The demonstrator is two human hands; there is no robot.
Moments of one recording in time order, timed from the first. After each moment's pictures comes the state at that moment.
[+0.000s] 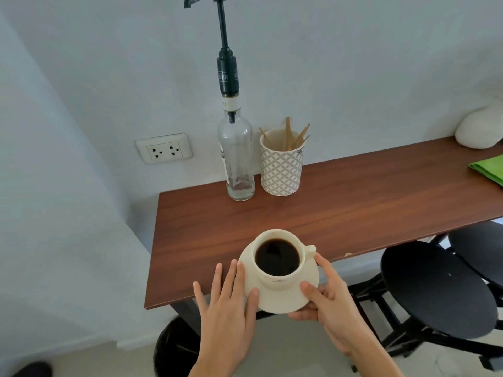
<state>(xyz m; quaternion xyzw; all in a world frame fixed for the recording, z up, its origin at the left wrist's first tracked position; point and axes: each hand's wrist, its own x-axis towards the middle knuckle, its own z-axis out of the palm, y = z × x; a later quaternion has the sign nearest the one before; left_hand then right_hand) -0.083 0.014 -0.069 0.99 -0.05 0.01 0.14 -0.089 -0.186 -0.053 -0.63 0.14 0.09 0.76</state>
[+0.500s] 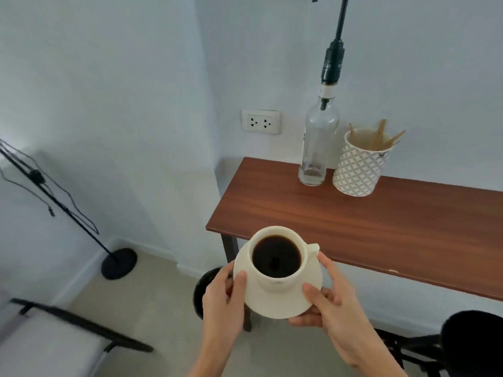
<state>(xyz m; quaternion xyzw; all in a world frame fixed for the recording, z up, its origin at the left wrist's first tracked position) -0.184 -0.013 -0.040 0.75 0.30 0.18 0.56 -0.116 -0.190 -0.022 -0.65 -0.01 0.28 0.71</state>
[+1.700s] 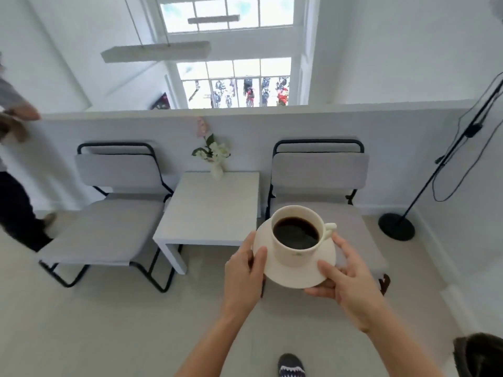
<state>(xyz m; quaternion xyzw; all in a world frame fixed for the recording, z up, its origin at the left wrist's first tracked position) -0.857 0.123 -0.050 0.53 0.60 0.50 0.33 -0.660 0.138 -0.030 -0.49 -0.40 0.65 0.42</state>
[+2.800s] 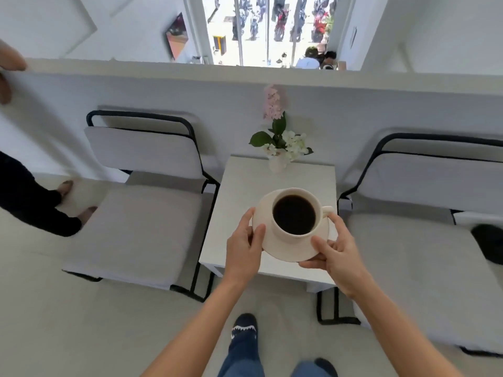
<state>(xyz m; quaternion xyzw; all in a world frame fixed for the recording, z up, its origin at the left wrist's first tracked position) -1.248 0.467 -0.154 0.43 0.69 0.46 0.36 -1.053 0.513 -0.144 -0.51 -0.42 0.68 0.32</state>
